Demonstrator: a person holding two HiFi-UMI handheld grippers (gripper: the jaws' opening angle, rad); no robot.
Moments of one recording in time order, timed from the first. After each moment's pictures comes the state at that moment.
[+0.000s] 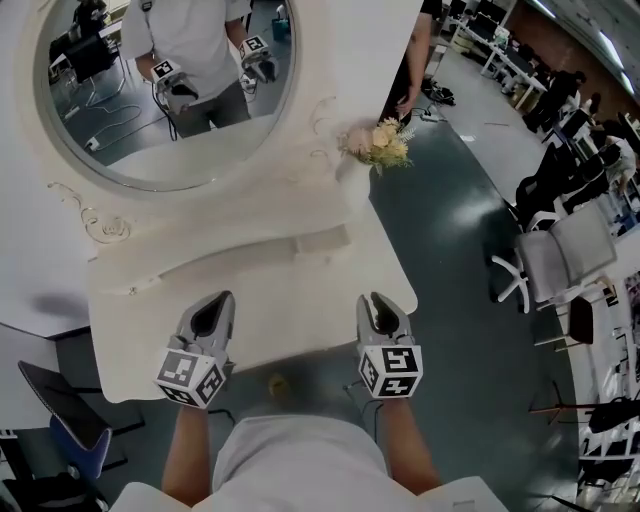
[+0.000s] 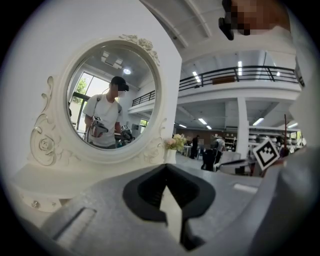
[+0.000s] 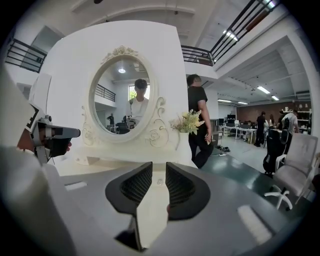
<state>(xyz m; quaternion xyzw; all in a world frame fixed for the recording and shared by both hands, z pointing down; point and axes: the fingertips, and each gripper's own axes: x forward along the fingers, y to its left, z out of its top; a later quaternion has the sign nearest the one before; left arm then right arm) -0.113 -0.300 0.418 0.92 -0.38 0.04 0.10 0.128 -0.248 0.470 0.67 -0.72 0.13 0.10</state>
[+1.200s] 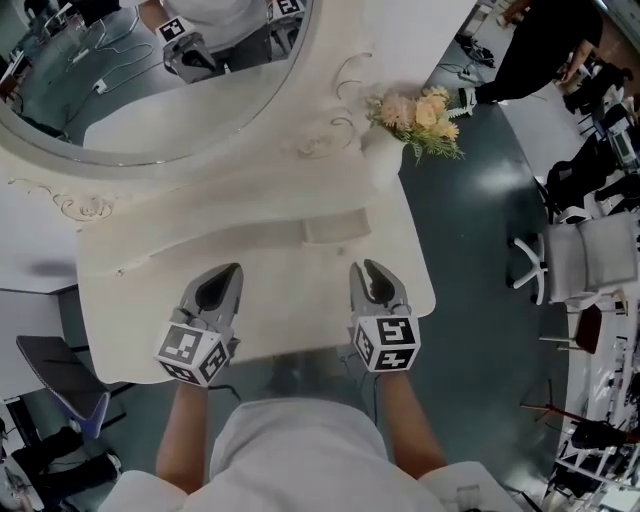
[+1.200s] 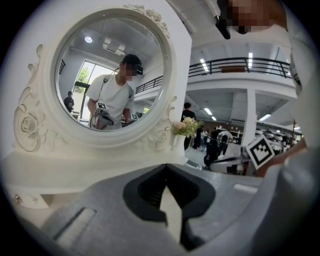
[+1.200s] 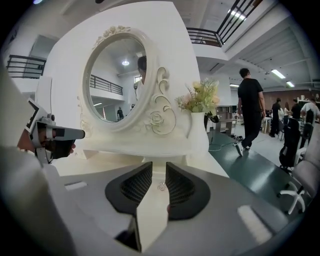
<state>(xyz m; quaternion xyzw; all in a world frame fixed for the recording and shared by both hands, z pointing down) -0.073 -0.384 0.486 0.90 -0.39 0.10 0.14 0.130 -0.362 0.542 0.61 -0.76 0.19 0.13</state>
